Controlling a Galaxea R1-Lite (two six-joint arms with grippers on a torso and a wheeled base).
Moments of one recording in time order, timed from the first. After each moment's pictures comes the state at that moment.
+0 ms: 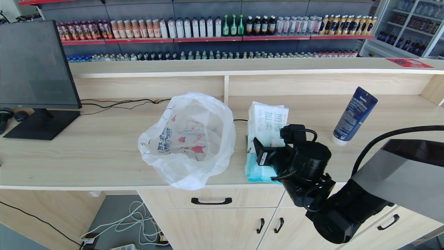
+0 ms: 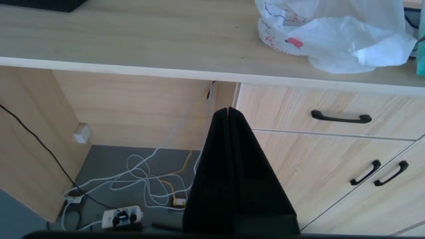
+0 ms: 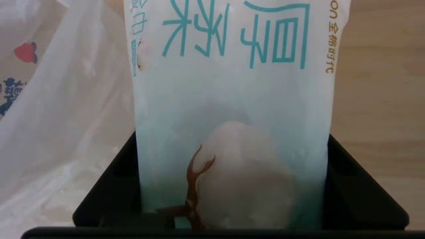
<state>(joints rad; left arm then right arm) 0.00 0.00 0.00 0.00 0.00 -0.01 0.61 2.16 -0.79 -1.43 -0.44 0.12</state>
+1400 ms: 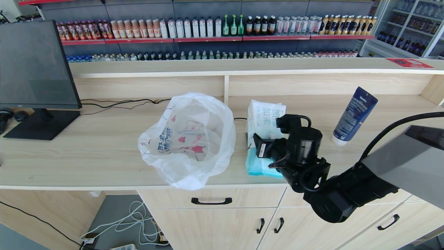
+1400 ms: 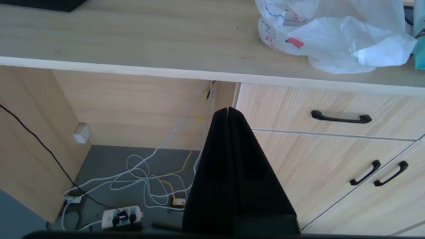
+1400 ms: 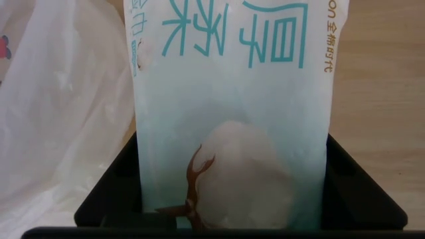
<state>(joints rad) 0.00 0.00 0.00 0.00 0.00 -0.01 0.58 2.13 -0.93 -1.15 -0.44 0.16</state>
